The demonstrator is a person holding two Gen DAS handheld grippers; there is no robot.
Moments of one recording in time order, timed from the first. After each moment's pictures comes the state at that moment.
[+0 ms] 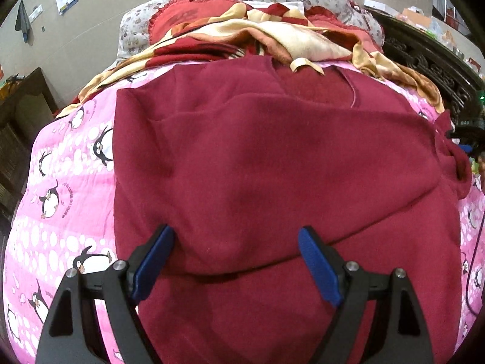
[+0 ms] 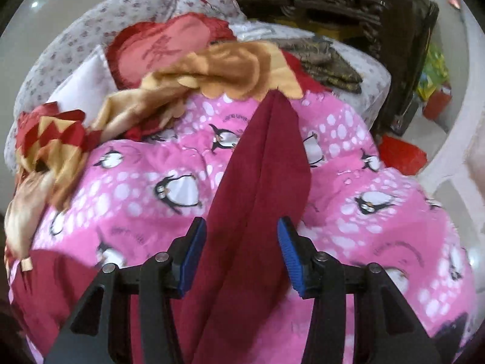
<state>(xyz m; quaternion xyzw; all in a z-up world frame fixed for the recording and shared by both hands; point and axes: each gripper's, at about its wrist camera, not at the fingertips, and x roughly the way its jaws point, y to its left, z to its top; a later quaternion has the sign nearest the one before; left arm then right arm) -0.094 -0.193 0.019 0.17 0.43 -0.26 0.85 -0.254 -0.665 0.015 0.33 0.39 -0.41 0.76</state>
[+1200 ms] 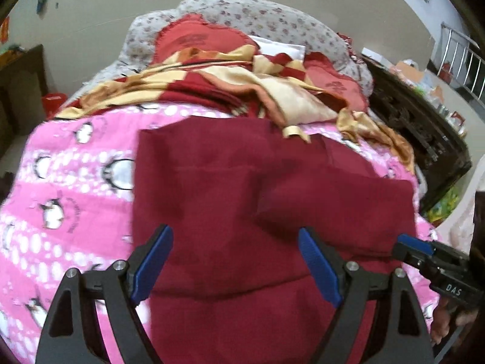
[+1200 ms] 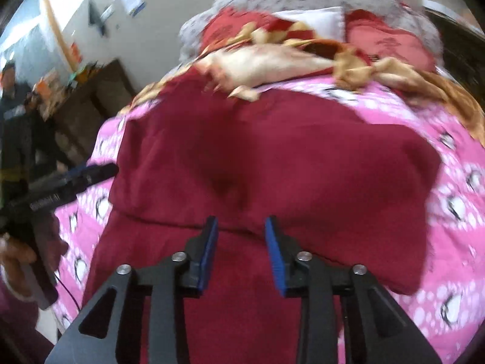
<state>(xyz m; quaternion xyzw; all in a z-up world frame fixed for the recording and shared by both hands) -0.078 -0.167 0.079 0.03 0.43 -0.32 0.85 -0.232 -0.406 0.063 0.18 0.39 -0.05 0.90</state>
